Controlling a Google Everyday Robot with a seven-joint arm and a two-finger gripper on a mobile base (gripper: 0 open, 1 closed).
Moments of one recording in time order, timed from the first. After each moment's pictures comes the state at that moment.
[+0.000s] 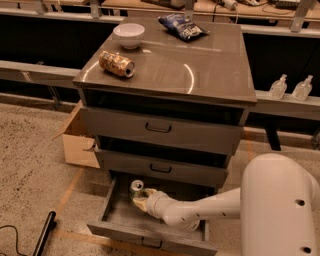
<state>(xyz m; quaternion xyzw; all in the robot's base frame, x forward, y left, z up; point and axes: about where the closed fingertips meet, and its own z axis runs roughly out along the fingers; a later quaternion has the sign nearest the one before) 0.586 0.068 0.362 -0.32 0.82 0.18 0.43</state>
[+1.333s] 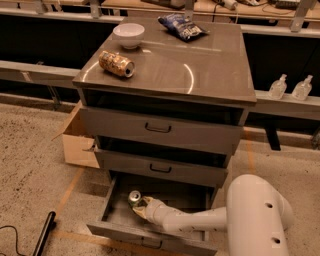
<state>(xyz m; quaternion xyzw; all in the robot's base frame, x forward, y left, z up) 0.601 0.083 0.251 -0.39 0.78 0.18 0.46</state>
